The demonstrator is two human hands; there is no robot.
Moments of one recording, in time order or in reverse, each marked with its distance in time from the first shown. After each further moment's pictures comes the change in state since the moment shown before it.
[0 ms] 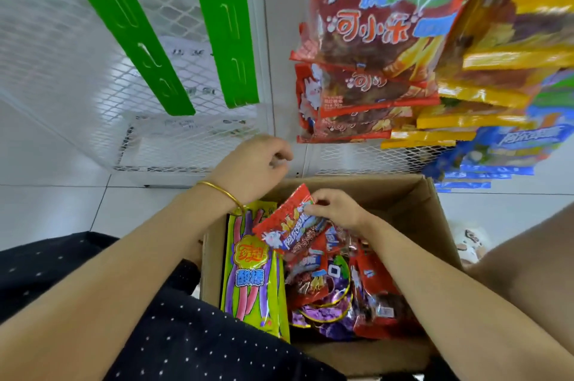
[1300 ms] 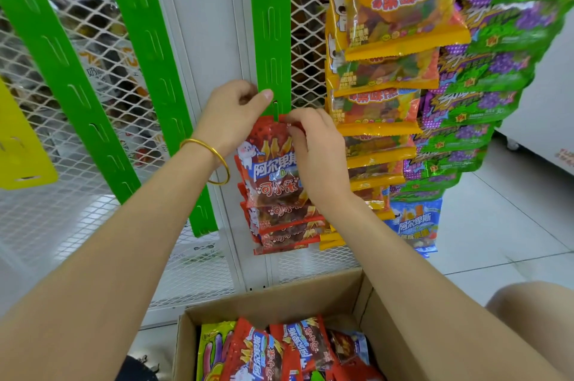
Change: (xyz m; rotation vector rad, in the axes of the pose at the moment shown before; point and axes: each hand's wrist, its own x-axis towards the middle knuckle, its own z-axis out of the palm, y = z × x) left_hand 0.046 0.171 -0.164 -0.252 0.560 0.228; right_hand -0.129 -0.256 -0.083 -0.441 1.161 -1.015
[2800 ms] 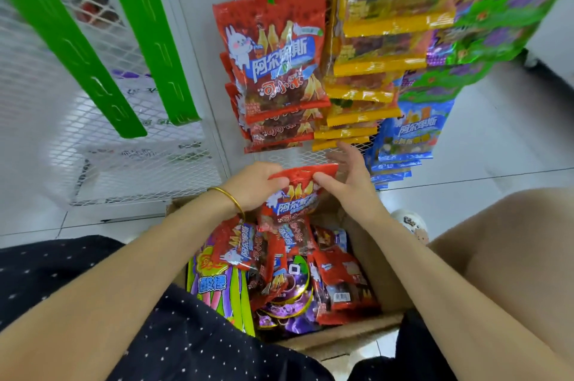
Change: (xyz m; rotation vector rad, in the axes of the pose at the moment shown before) left_hand -0.165 -0.103 0.105 0.039 -0.792 -0.351; right_hand -0.194 0.084 -0.031 0.250 -0.506 0.823
